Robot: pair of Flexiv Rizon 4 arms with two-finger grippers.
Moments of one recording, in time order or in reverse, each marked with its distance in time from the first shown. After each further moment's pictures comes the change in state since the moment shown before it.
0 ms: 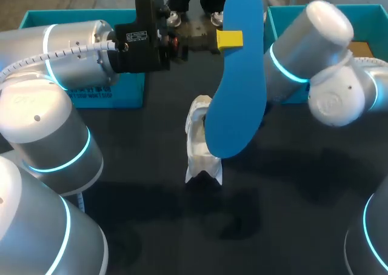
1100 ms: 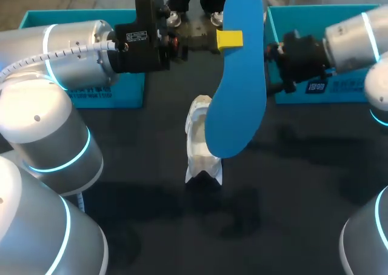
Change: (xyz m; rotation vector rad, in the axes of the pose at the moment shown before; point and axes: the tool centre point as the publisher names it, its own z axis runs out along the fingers) left arm 0.000 0.000 0.000 0.000 0.000 0.000; right arm 0.017 0.050 -0.139 -0.134 0.572 0.095
